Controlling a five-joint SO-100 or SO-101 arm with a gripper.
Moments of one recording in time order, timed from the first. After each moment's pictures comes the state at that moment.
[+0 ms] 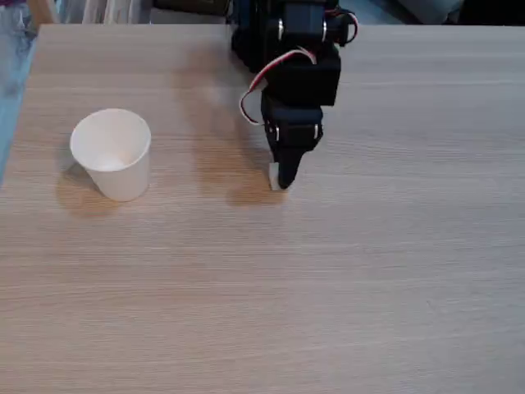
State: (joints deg) arm 6.7 107.9 130.5 48.9 -5.8
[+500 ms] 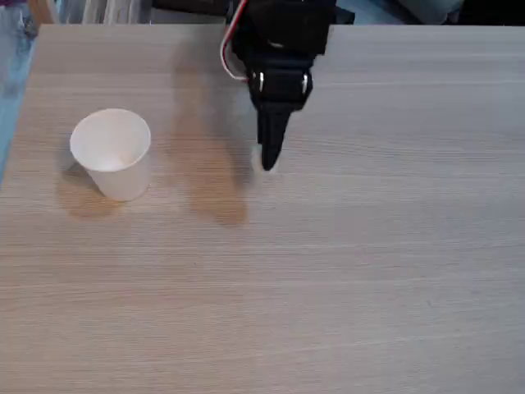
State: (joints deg) arm 12.3 127.0 126.0 54.0 -9.0
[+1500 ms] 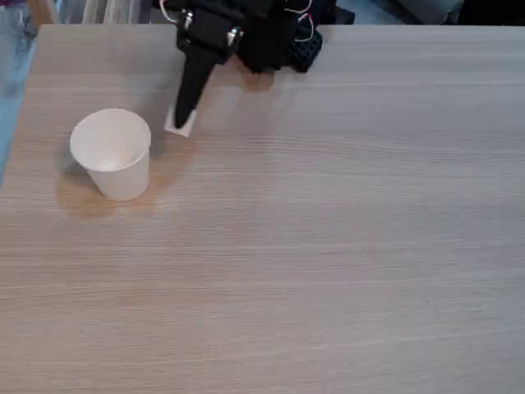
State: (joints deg) arm 33.8 138.7 131.0 46.5 -15.9
